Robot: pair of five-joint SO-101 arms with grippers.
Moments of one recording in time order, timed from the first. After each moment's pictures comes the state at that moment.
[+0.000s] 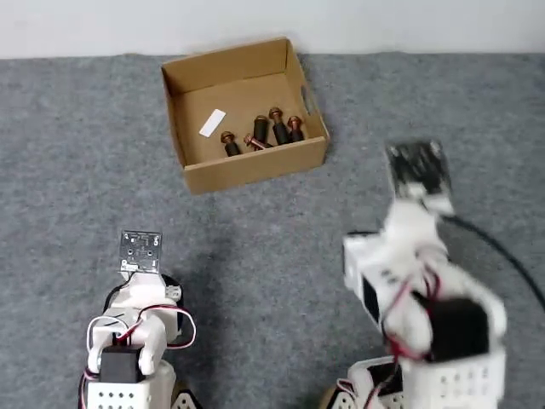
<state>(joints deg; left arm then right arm) -3.2 -103.4 96.9 70.9 6.8 -10.5 -64.4 31.3 89.7 -5.1</state>
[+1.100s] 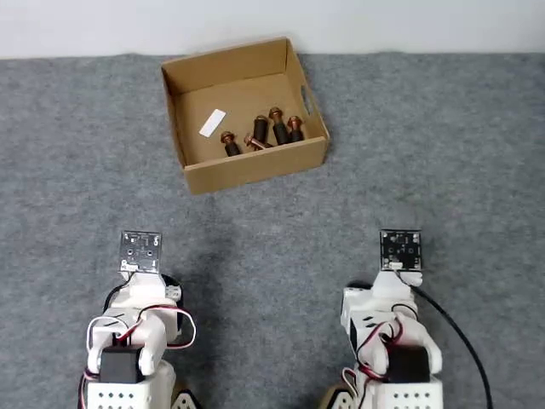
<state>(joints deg) -3.2 -103.4 96.9 70.9 6.8 -4.7 -103.1 93.5 71.4 -5.1</state>
